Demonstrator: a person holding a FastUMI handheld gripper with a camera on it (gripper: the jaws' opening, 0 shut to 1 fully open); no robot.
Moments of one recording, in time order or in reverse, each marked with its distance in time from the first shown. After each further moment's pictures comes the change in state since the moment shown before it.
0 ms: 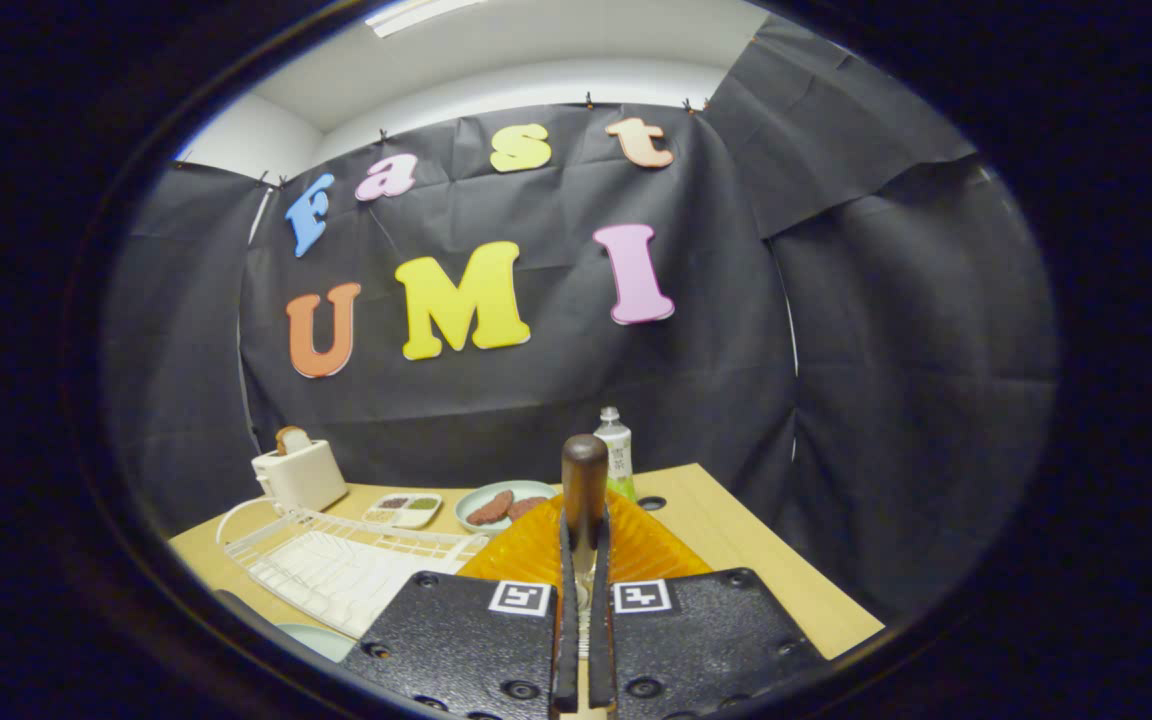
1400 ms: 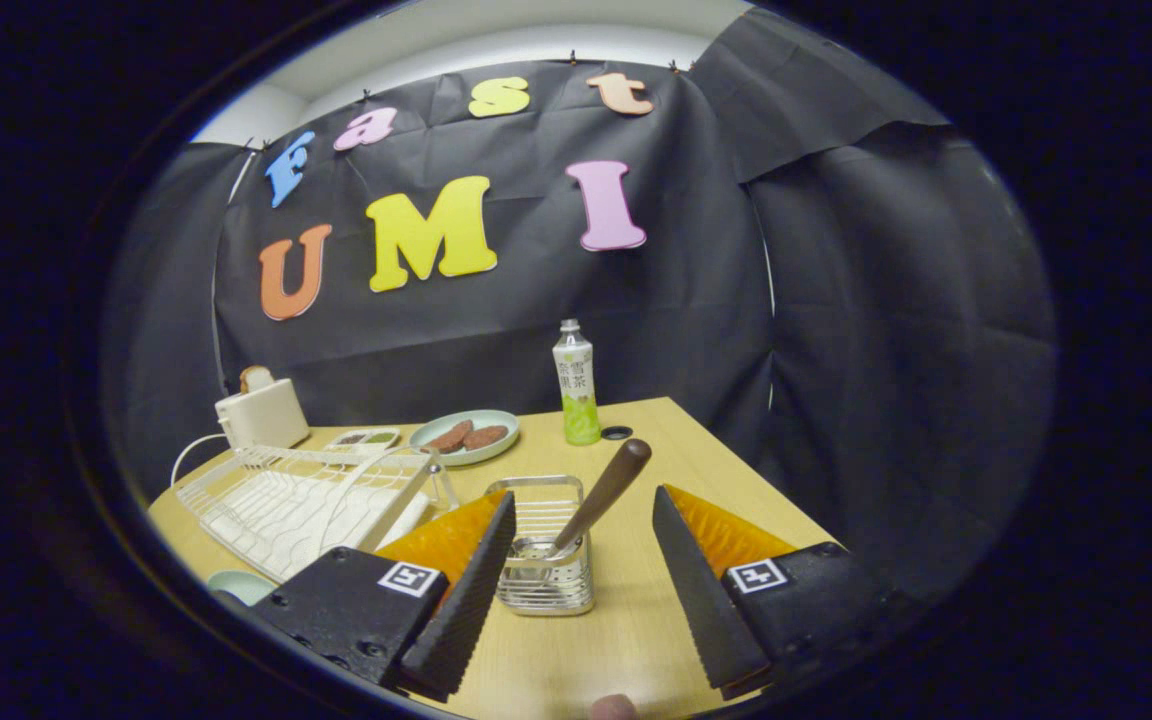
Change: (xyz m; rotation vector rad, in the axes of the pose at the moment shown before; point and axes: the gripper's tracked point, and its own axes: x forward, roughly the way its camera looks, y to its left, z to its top) arm 0.050 -0.065 -0.114 0.002 0.197 -0.073
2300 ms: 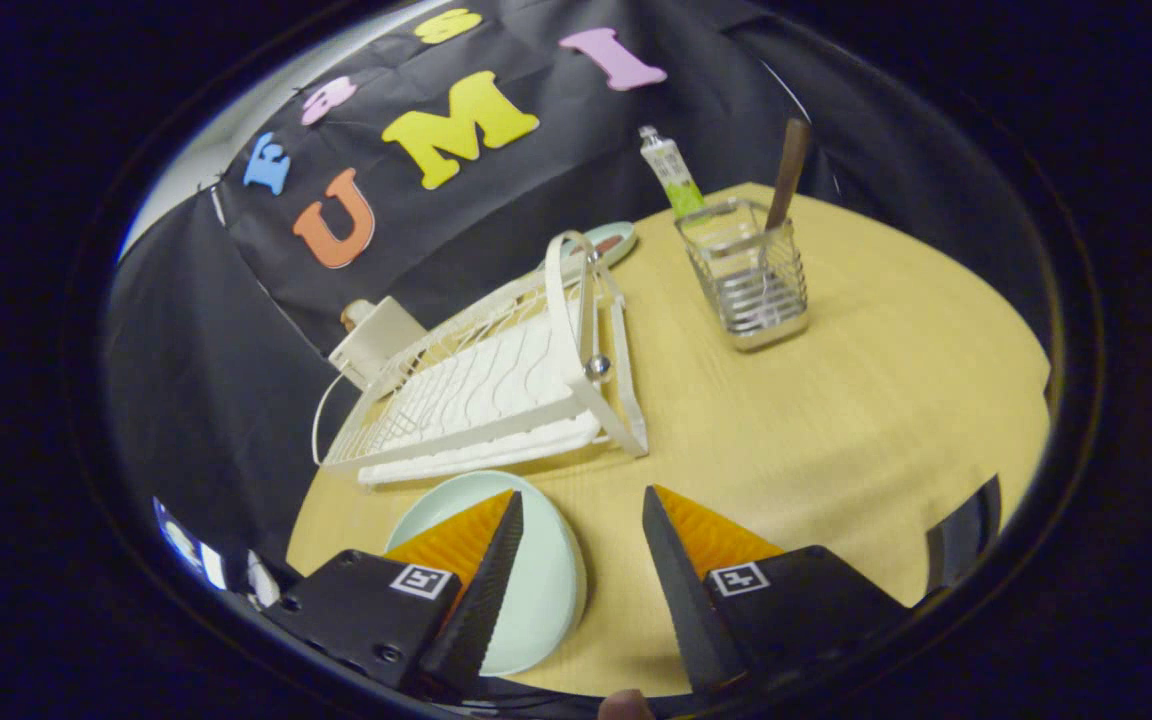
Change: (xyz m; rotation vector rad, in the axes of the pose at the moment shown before) arm -0.122 0.145 -0.108 0.190 0.393 0.216
